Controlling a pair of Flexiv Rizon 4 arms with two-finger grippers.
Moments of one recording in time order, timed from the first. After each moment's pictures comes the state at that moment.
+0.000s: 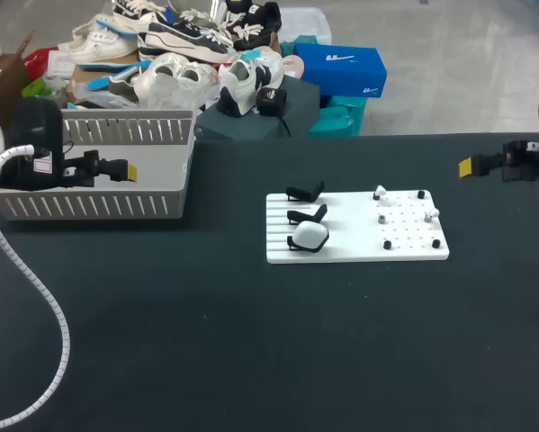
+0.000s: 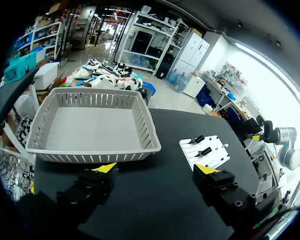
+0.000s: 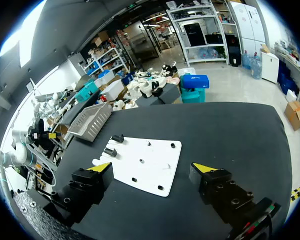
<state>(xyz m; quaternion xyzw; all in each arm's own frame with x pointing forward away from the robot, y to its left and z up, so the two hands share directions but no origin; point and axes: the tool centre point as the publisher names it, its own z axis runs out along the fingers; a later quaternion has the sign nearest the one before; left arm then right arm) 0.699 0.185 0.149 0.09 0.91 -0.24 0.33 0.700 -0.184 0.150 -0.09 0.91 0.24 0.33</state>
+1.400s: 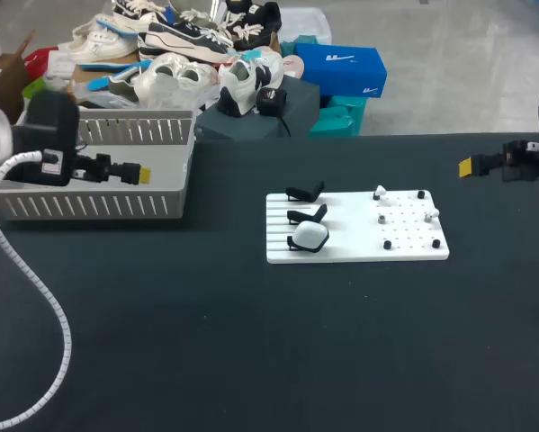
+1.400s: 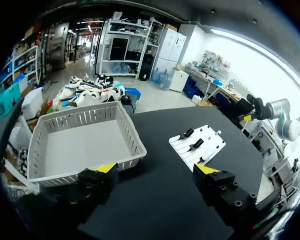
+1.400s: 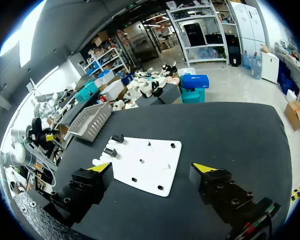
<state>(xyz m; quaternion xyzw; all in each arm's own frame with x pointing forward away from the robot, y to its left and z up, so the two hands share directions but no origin) 0.693 0.162 0.162 0.21 0.88 -0.22 0.36 0.700 -0.184 0.150 -0.09 0.91 0.24 0.33</state>
